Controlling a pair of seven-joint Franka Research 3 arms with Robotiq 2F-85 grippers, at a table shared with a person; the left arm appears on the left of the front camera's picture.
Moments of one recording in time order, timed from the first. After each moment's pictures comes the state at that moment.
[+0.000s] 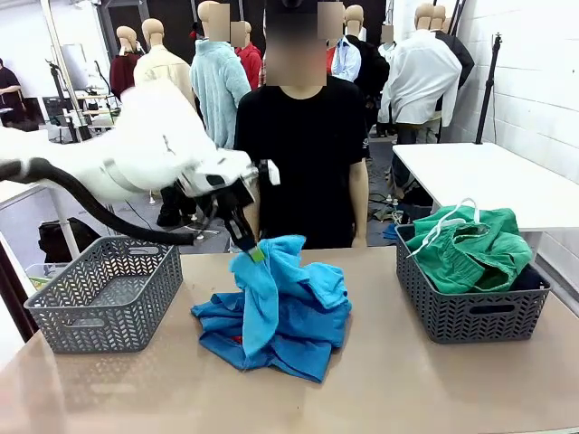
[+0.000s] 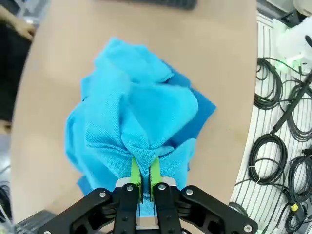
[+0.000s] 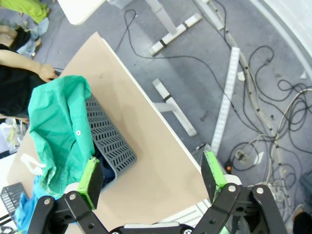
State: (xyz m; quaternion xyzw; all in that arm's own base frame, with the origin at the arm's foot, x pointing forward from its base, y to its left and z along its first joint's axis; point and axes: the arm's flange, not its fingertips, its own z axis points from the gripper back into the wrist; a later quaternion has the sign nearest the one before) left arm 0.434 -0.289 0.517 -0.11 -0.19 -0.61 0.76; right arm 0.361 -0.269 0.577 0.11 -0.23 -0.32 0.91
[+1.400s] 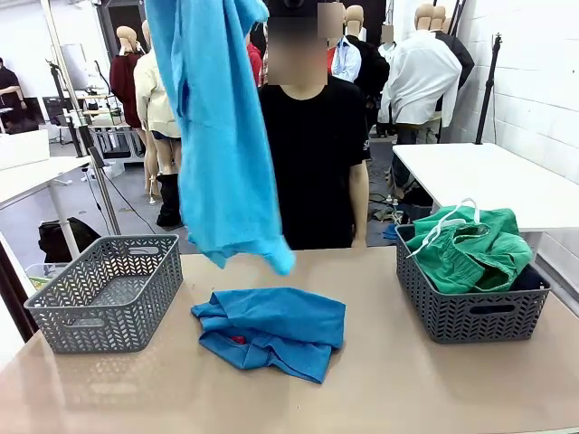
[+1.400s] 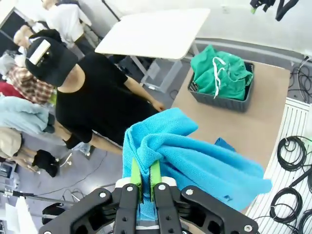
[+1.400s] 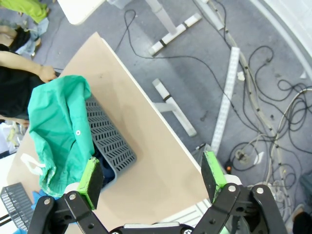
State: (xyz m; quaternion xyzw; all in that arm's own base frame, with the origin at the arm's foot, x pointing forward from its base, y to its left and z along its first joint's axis) left arm 0.242 -0.253 0.901 0.03 -0.48 -0.51 0.71; right arm 0.361 -0.269 0.577 0.11 -0.23 -0.32 0.91
